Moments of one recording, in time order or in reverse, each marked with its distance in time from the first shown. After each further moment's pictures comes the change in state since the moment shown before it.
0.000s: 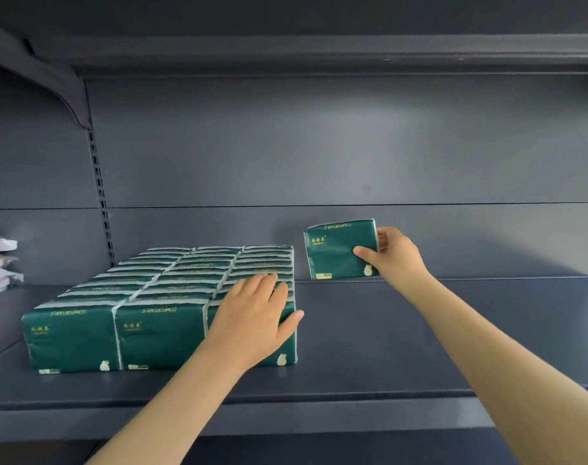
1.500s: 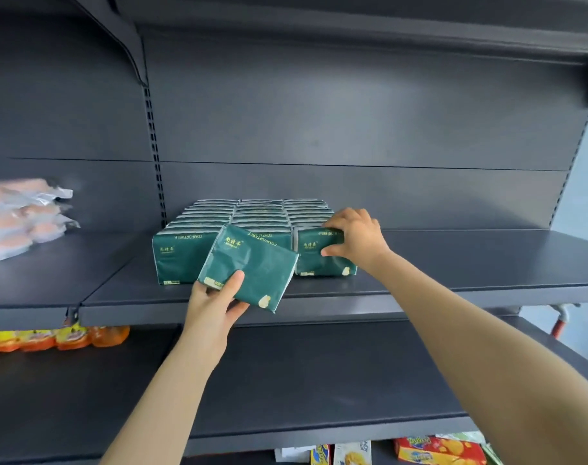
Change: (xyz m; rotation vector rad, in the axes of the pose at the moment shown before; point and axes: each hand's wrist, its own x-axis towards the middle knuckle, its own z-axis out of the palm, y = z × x) left_hand -0.167 -0.085 -0.070 -1.990 0.163 -1.148; right_hand -0.121 -0.088 0.099 -0.680 -0.184 -0.291
